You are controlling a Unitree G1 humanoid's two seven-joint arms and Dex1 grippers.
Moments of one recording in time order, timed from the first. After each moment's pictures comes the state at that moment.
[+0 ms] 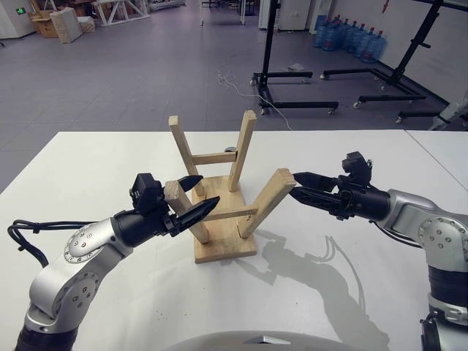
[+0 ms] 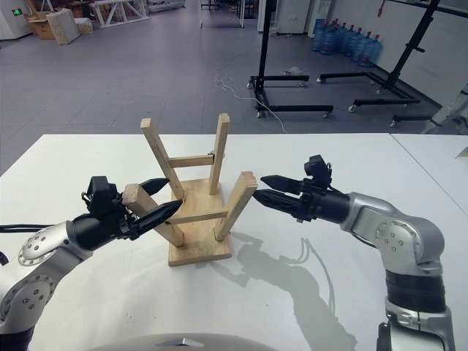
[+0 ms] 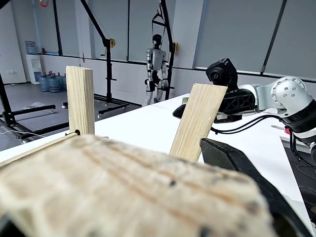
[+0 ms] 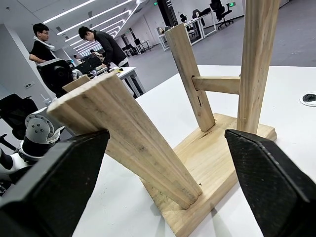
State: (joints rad) left arm 0.06 0.59 0.09 -0.65 -0.82 0.49 -0.65; right arm -0.23 -0.66 -0.25 -0.28 0.99 0.99 0.89
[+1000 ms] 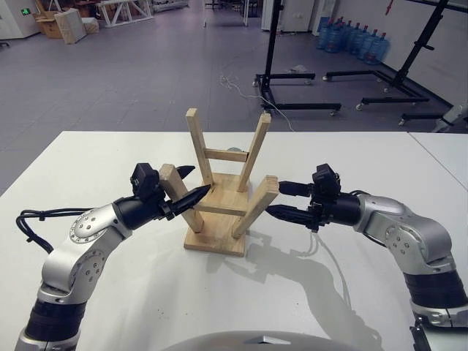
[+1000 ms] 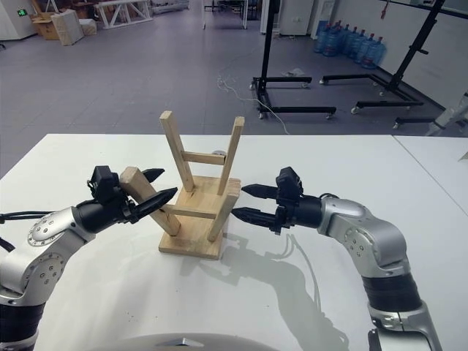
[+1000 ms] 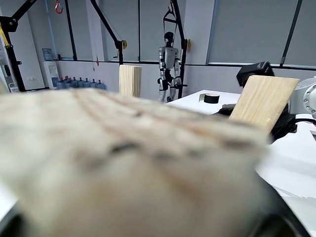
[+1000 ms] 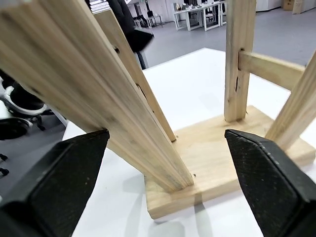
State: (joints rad) left arm -0.05 0.55 0.01 -0.43 -0.68 0.38 -0.71; right arm -0.19 -0.65 -0.02 -0.29 0.73 0.74 0.97
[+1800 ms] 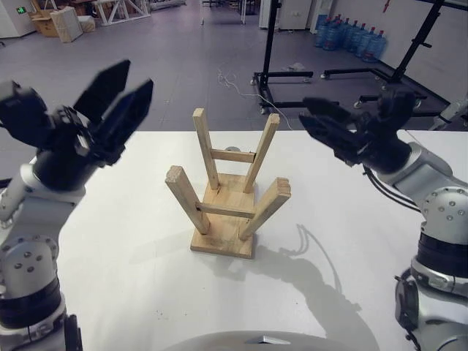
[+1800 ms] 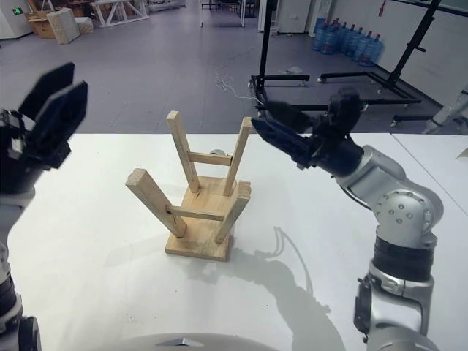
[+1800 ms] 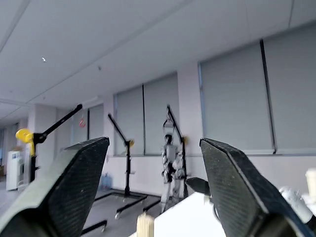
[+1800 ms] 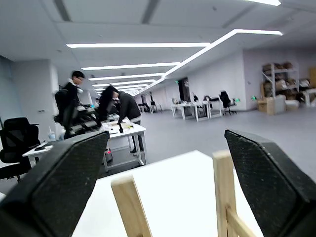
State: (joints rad) left arm -0.31 0.60 0.42 -0.61 -1.28 0.45 -0.41; right arm -0.54 -0.56 -0.33 -0.33 1.24 0.82 0.65
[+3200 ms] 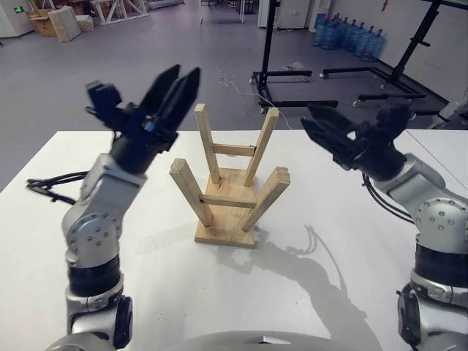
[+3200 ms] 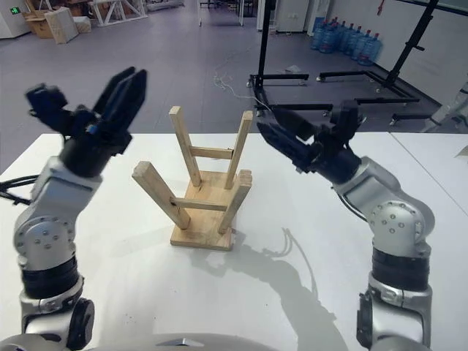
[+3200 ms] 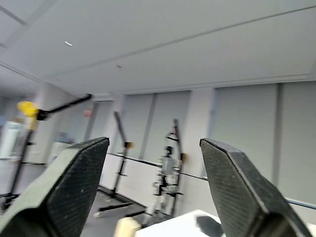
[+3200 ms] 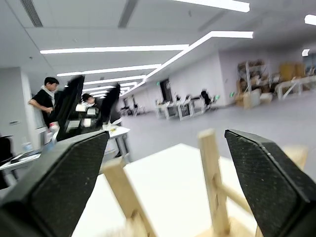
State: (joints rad) left arm -0.31 0.35 0.30 -0.56 -1.13 0.46 -0.27; right arm -0.31 -0.60 -0.31 -0.28 1.17 0.74 0.72
